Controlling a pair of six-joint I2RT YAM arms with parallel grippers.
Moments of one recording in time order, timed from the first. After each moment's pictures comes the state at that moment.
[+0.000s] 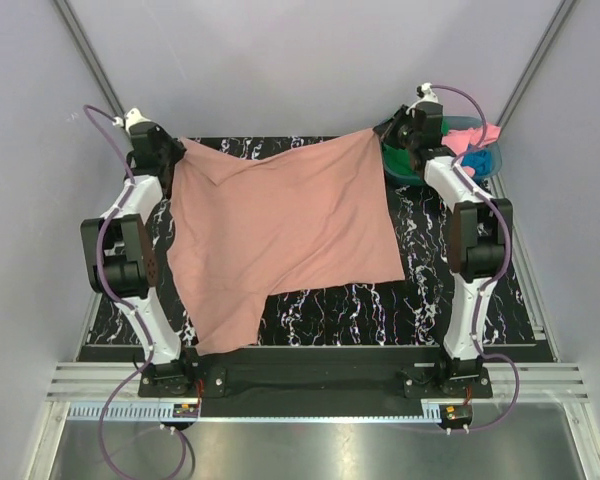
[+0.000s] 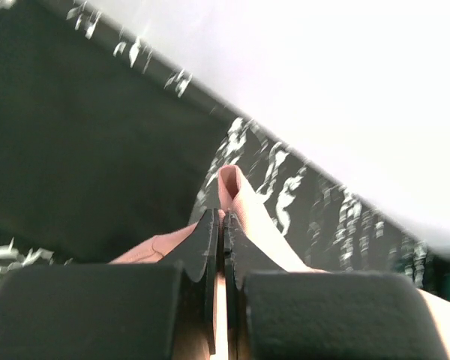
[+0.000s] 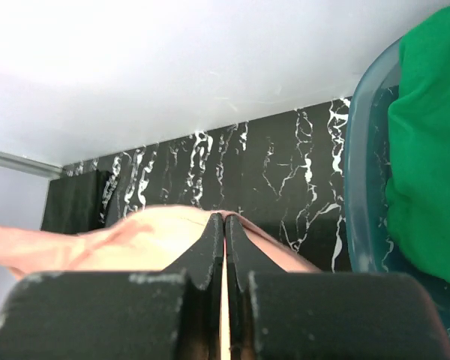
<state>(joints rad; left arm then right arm) 0.13 1.91 1.45 0.11 0.02 -0.60 0.11 2.10 1.72 0.12 -0.23 0.59</state>
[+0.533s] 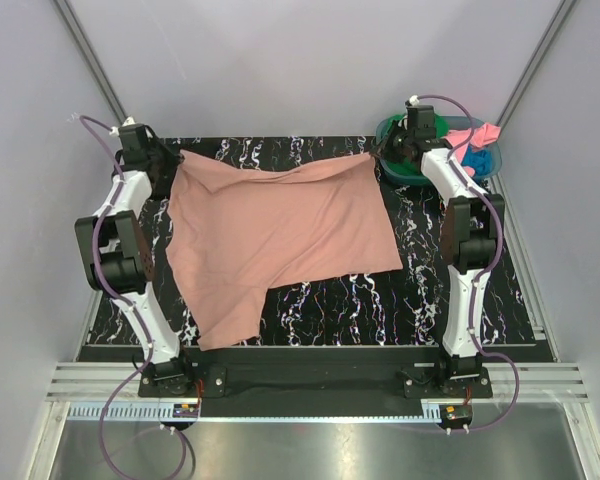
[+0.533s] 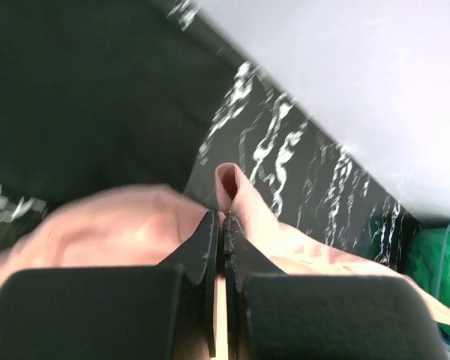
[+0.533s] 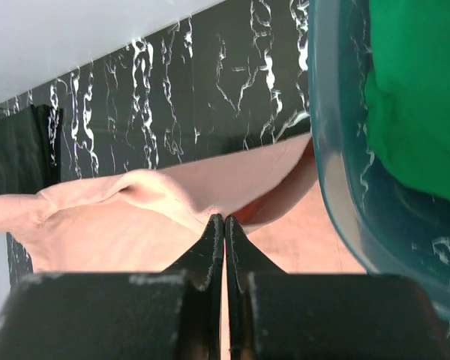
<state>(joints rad) 0.19 1.95 1.55 -0.11 0.20 -0.67 0.11 2.23 1.92 -0.29 -0.28 0.55</state>
